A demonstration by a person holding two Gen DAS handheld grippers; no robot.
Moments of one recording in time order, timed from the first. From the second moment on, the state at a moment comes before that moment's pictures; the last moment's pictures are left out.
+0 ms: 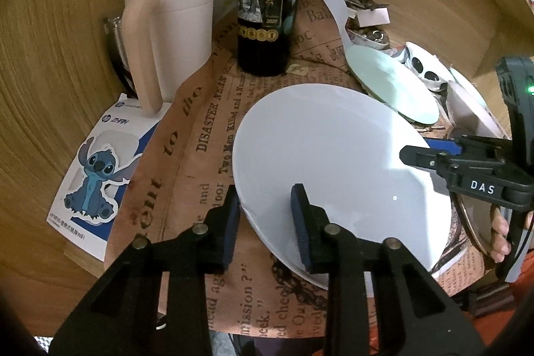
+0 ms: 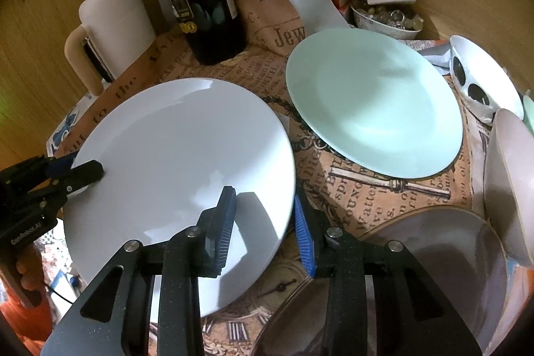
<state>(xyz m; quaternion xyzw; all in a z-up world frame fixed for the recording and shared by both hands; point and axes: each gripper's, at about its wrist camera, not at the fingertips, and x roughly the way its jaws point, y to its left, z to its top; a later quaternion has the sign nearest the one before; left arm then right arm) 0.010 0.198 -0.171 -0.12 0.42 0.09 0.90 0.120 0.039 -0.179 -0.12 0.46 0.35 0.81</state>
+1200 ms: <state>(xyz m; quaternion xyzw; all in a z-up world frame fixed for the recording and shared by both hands) 0.018 0.175 -0.134 -0.11 0.37 0.10 0.92 0.107 0.002 -0.139 -0.07 0.41 0.34 0.84</state>
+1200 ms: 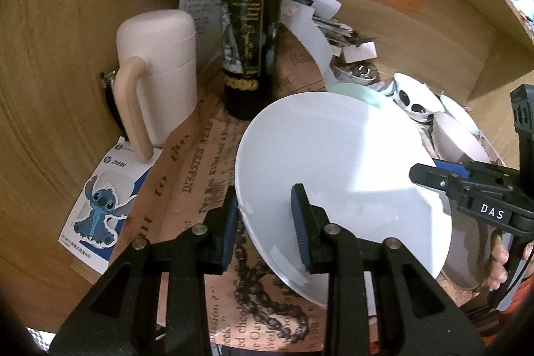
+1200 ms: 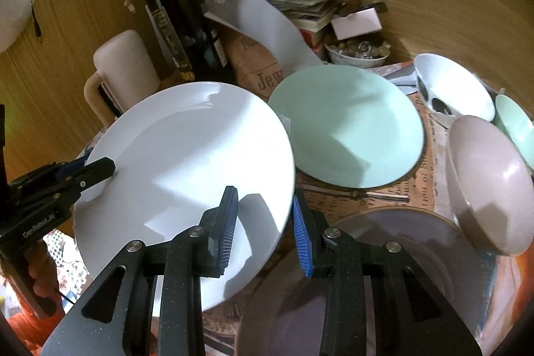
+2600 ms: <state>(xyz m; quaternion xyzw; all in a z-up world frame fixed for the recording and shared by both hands) 0.042 0.063 -0.127 -0.07 0.37 -0.02 0.92 0.073 -0.125 -0.121 -0.02 0.38 0.24 0.89</state>
